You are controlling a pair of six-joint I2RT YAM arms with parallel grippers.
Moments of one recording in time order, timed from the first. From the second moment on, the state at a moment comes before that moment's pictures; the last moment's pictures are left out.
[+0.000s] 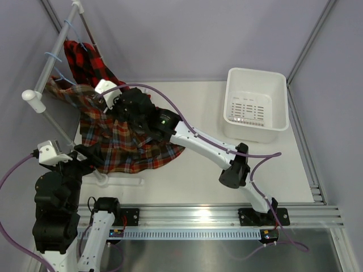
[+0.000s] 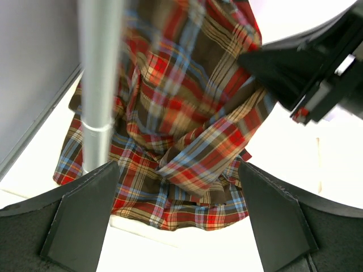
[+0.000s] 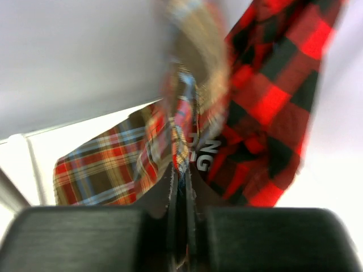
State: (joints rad) left arm -0.03 0.31 1.10 -0.90 -0.16 -0.36; right arm 1.15 2.25 2.50 -0.36 0.16 -0.26
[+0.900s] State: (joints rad) left arm -0.03 0.29 1.03 -0.86 -0.10 -0.36; right arm 1.13 2.22 2.37 -0.14 0.09 -0.34
